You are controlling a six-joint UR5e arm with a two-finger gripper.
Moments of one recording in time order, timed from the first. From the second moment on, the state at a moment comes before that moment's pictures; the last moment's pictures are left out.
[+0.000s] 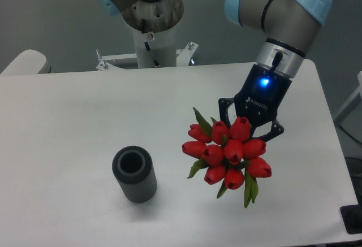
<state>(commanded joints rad) 2.73 -1.88 -1.50 -0.94 0.69 1.10</state>
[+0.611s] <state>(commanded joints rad) 2.68 -1.88 -1.49 -0.83 0.64 0.87</state>
